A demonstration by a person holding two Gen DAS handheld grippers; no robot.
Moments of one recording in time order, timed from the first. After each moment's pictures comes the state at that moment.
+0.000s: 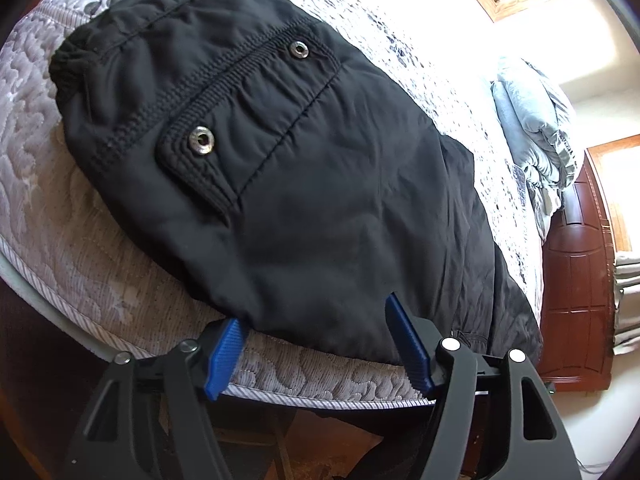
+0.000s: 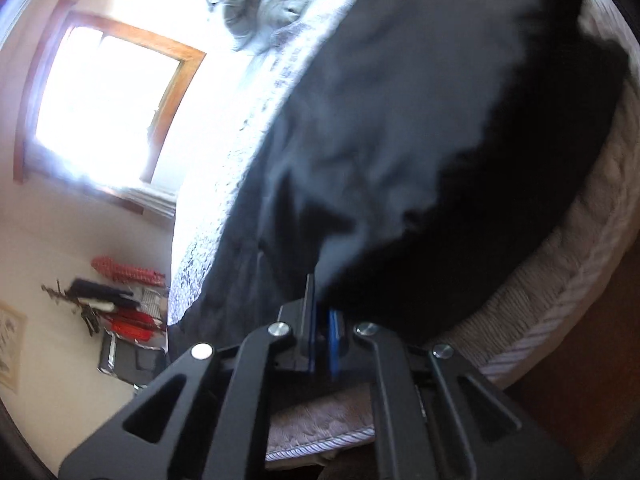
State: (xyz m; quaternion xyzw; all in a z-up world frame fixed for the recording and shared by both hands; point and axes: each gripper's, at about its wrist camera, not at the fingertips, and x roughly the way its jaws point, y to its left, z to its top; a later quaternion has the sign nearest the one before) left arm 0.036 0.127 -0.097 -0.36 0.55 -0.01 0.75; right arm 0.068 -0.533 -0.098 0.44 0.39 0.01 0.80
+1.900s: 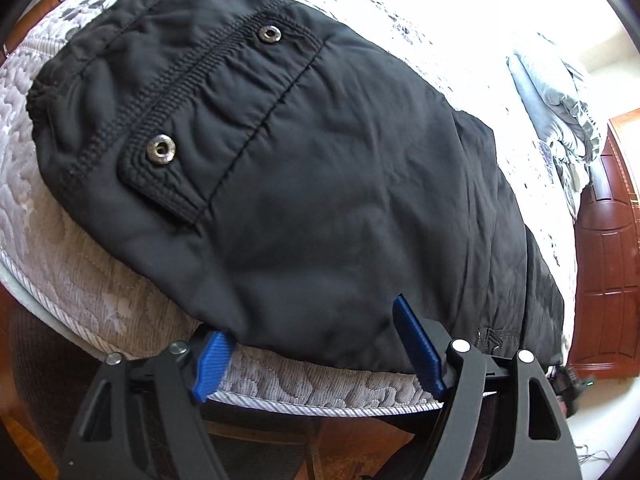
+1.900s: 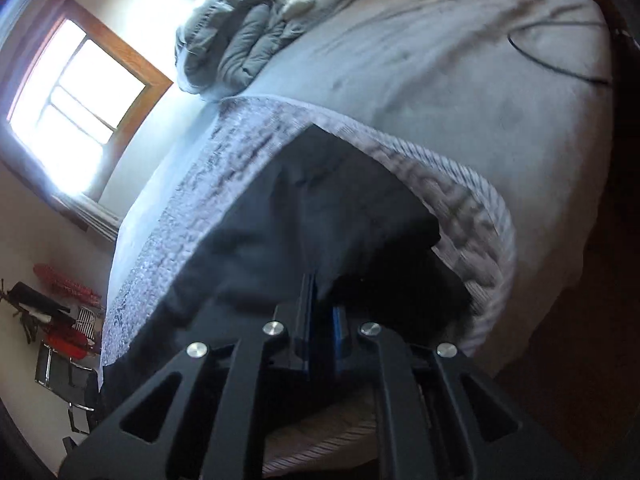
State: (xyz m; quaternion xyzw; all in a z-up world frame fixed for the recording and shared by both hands) left arm 0.061 0.106 -0.106 -0.30 0.58 0.01 0.76; right arm 0.045 -0.674 -0.108 0.37 0.39 -0.11 0.84
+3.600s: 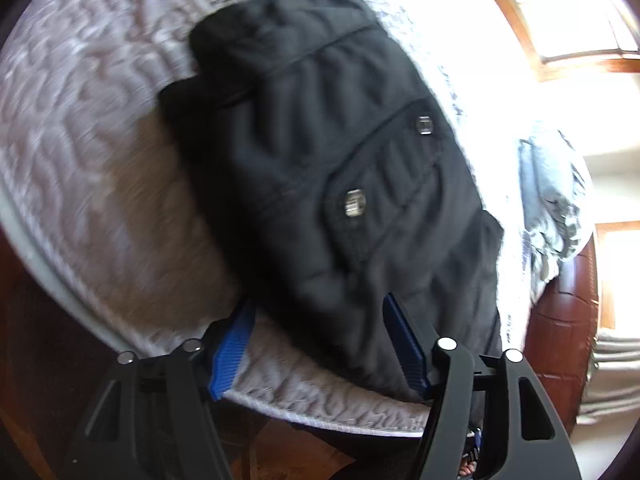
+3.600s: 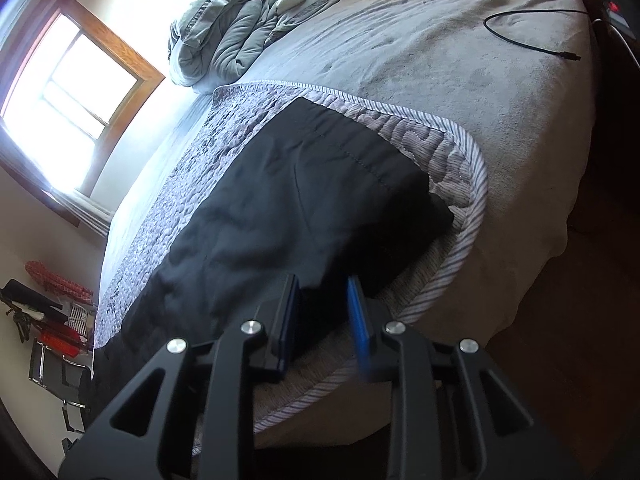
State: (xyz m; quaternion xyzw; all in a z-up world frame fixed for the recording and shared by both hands) left arm 0.020 0.208 -0.115 -0.45 0.53 0.04 0.72; right arm 0.017 -0.644 -0.090 0.36 0.40 -0.12 0.84
